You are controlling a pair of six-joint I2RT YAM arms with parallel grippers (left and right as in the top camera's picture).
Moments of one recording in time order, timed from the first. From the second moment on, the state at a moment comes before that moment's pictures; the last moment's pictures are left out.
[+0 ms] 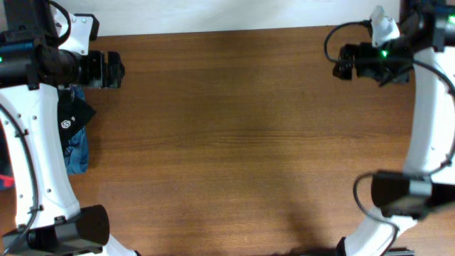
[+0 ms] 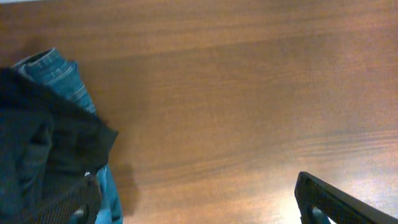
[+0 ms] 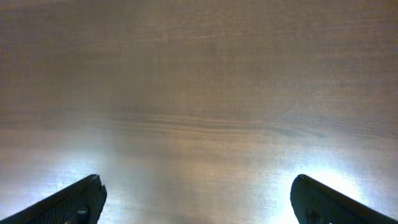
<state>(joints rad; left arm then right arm) 0.13 1.81 2.22 -1.43 0.19 0.20 -0.15 1.91 2.35 -1.69 -0.24 -0.07</state>
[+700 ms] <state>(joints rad) 0.13 1.10 1.28 -1.01 0.18 0.21 -0.15 0.90 1.27 -1.22 -0.19 -0.08</state>
